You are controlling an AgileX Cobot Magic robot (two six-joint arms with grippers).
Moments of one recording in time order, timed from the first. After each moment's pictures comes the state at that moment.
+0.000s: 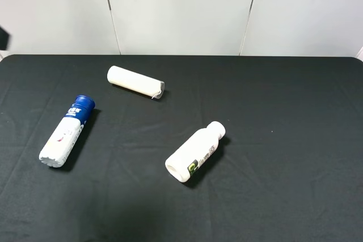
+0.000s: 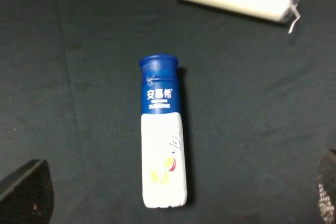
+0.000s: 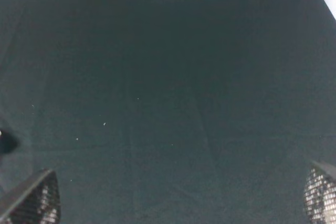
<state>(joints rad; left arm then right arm) -0.23 0.85 -0.95 0.01 0.92 -0.04 0.07 0.00 -0.49 -0.06 1.03 0.09</state>
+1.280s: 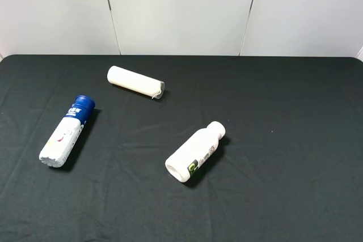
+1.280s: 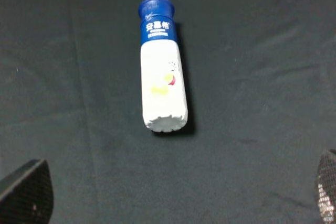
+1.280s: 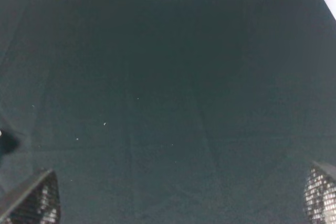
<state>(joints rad) -0.23 0.03 -0.49 0.00 1.05 -0.01 0.07 0.00 -0.49 -0.06 1.03 0.09</state>
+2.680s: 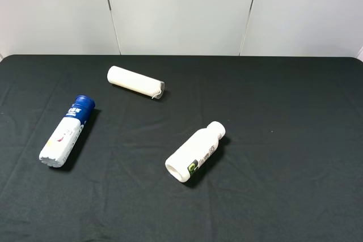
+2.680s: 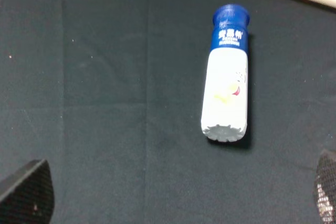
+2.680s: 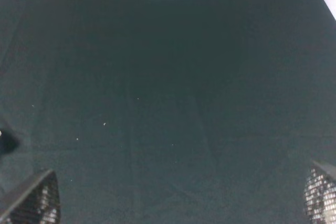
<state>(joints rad) 0.03 0.00 -0.49 0.01 1.05 0.03 0.07 0.00 -0.49 -0.06 1.03 0.09</state>
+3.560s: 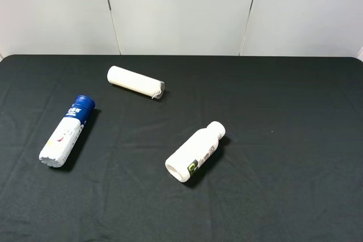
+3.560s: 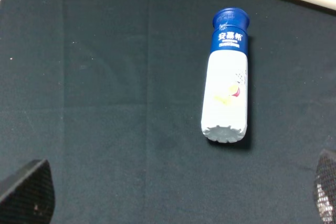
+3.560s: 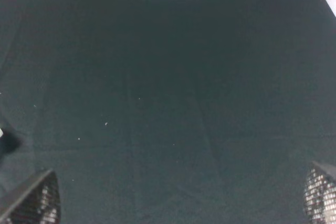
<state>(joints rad) 0.03 0.00 -0.49 0.01 1.05 0.03 0.07 0.00 -0.49 -0.05 1.03 0.09</state>
